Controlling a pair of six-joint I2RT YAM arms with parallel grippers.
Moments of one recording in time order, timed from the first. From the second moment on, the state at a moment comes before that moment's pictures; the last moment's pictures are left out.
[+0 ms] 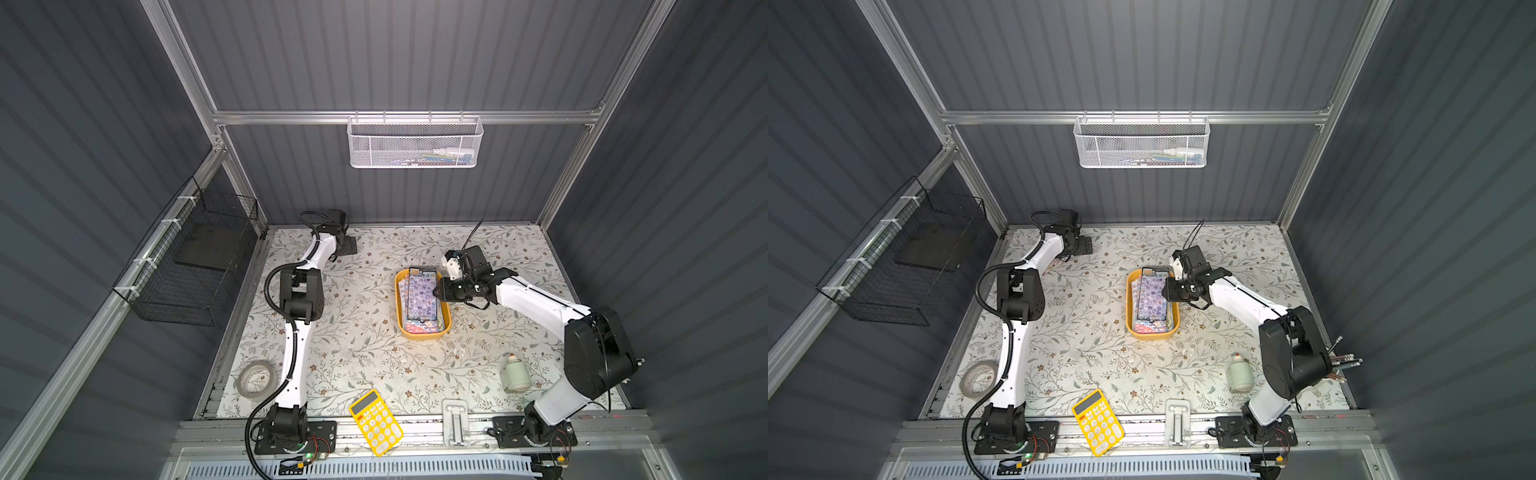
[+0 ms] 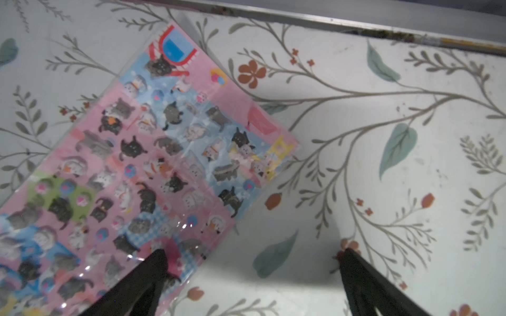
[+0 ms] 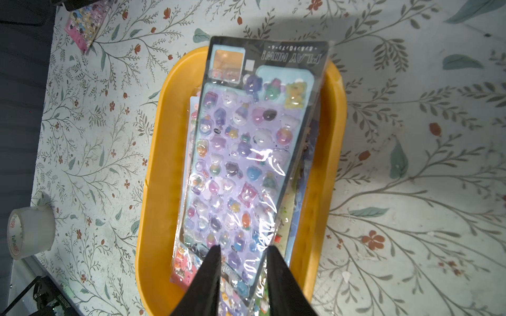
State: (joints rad) left arm -0.15 2.59 2.31 -0.74 -0.13 -0.22; right arm 0.45 1.64 1.13 -0.44 -0.28 0.38
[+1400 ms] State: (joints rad) left arm -0.01 2.23 1.85 -0.59 -0.20 -0.30; right arm 0.45 1.68 1.12 -0.39 -0.31 0.39
